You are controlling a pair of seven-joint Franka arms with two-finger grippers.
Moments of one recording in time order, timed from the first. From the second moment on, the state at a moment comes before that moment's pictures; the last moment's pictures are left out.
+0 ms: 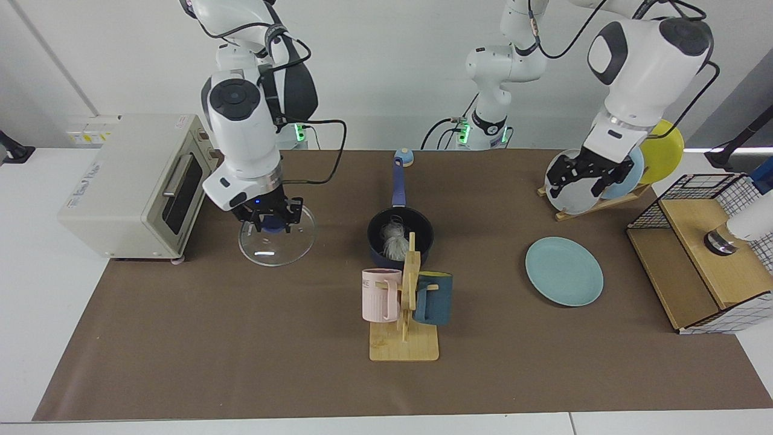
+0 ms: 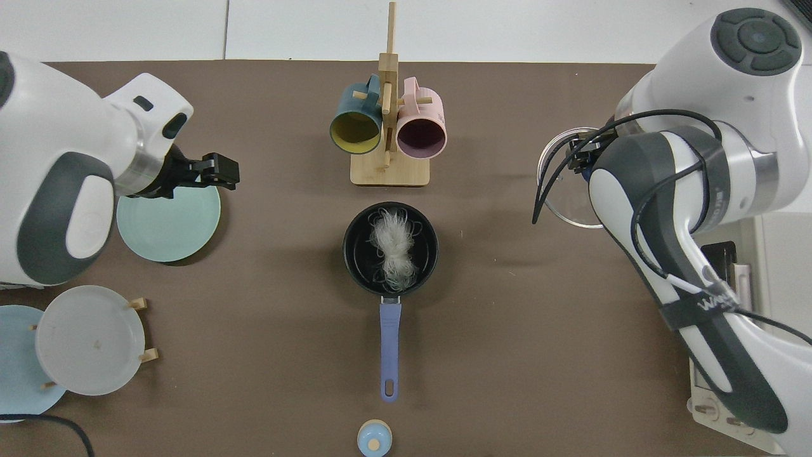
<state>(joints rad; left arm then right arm) -0.04 0.03 0.02 -1.63 -0.03 1.70 -0.01 0.03 0.27 0.25 -1.56 -0.12 1.78 0.36</state>
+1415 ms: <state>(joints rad) -0.05 -0.05 0.02 -1.66 -0.03 1.60 0.02 0.04 0.65 0.83 -1.36 -0.53 1.79 1.04</state>
